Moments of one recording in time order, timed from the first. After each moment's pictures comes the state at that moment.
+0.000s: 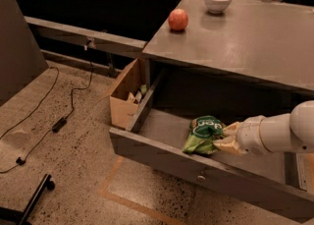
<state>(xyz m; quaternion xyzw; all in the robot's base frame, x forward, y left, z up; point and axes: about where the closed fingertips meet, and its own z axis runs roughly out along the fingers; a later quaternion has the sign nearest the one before) 0.481 -0.193 0.705 -0.52 0.78 0.10 0.33</state>
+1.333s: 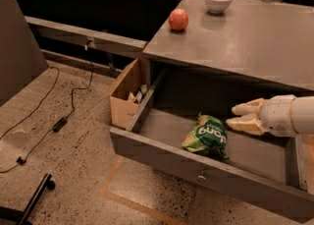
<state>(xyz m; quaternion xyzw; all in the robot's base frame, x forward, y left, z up) 0.512 -0.227 0.775 -0.47 0.77 0.13 0.41</state>
